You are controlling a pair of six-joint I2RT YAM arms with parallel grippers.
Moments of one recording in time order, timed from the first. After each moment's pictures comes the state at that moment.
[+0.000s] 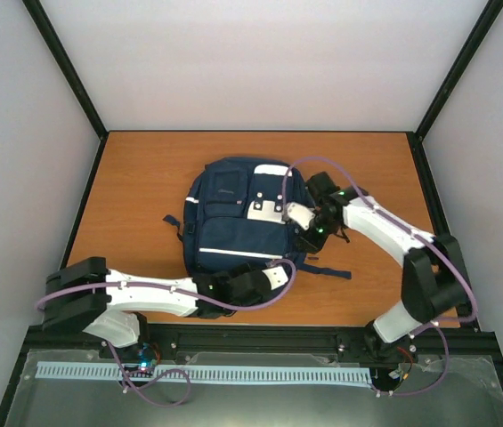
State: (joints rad) left arm -1.32 1.40 0.68 -0.08 -0.57 0.11; right arm 0.49 1.60 1.12 -0.92 -0.30 -0.56
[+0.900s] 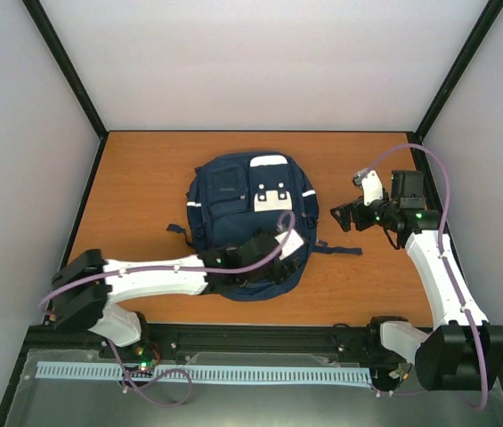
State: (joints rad) left arm -1.19 1.52 0.92 -0.04 -0.38 -0.01; right arm 0.01 1.11 0.95 -0.65 -0.46 -0.31
